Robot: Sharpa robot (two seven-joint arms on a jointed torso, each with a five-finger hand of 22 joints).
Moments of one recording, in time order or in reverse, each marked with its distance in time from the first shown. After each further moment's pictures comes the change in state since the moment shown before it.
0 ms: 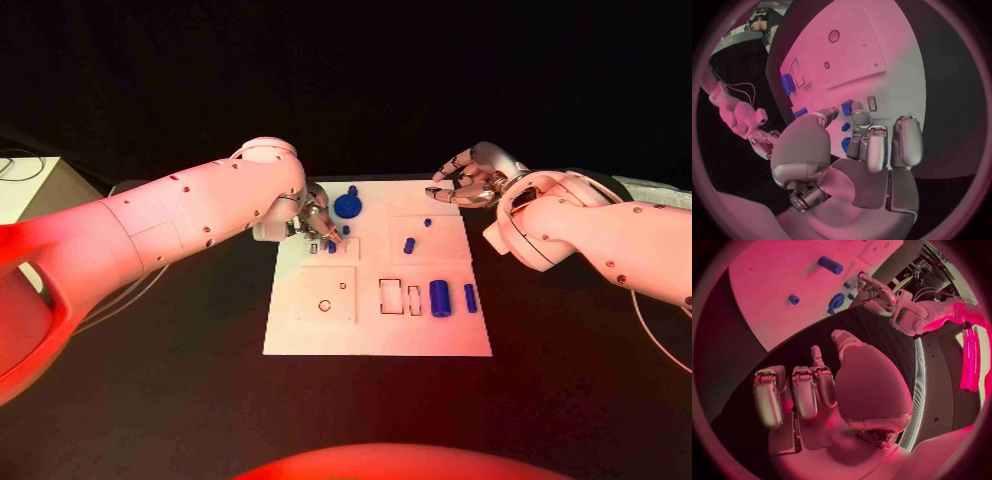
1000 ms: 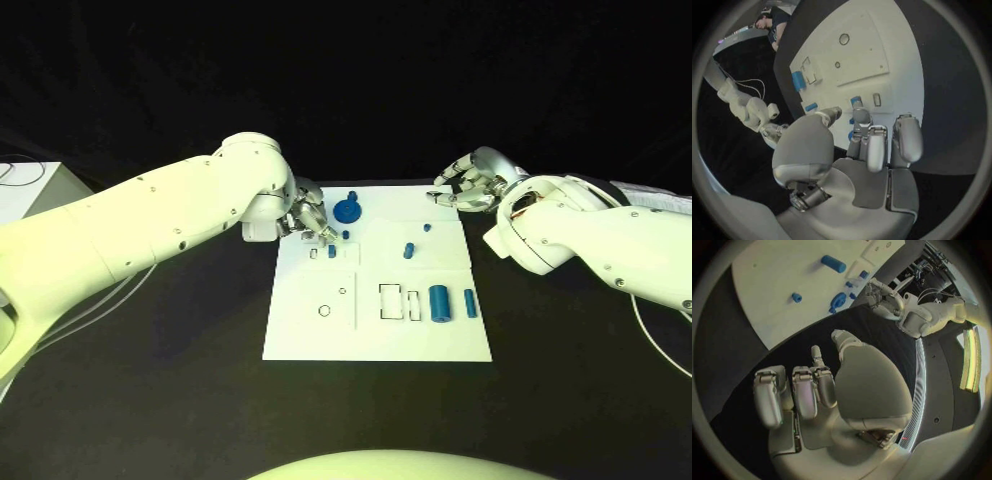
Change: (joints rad) left arm -0.005 -0.097 0.079 0.123 0.033 -0.016 0.001; left_hand 0.089 0.028 -0.003 -0.003 0.011 -0.010 0.017 -0.037 -0.027 -0.064 0.013 -0.056 -0.076 -0.001 0.001 -0.031 0.000 0.000 -0.041 0.006 -0.046 -0.047; right arm 0.000 0.000 0.000 -0.013 0.000 0.000 0.001; right_hand 0.000 0.000 0.000 0.000 0.000 0.000 0.000 0.000 0.000 0.000 0.000 0.000 0.000 0.000 0.000 0.000 0.000 0.000 0.000 0.000 0.000 0.000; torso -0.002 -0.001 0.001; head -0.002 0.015
